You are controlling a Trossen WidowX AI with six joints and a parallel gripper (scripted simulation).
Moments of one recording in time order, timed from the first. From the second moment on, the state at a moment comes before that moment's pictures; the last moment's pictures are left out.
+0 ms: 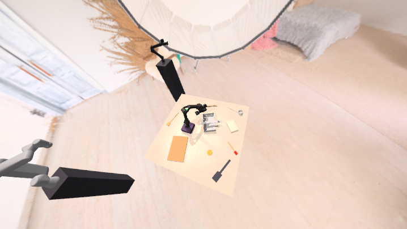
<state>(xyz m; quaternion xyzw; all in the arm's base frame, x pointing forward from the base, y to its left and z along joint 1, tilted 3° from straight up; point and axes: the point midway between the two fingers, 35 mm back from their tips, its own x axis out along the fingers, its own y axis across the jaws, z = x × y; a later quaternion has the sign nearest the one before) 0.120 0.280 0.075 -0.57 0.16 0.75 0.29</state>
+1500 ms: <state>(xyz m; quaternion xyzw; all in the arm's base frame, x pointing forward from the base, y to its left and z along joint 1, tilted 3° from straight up) 0.332 0.217 0.104 -0.38 0.55 0.07 0.74</state>
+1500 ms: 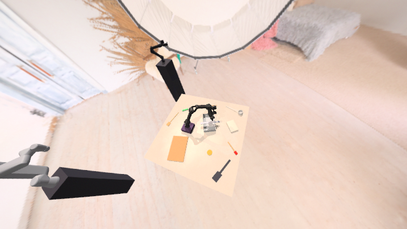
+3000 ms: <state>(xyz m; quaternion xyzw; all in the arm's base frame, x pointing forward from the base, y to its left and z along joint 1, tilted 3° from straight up) 0.360 0.195 0.045 -0.38 0.55 0.07 0.74</state>
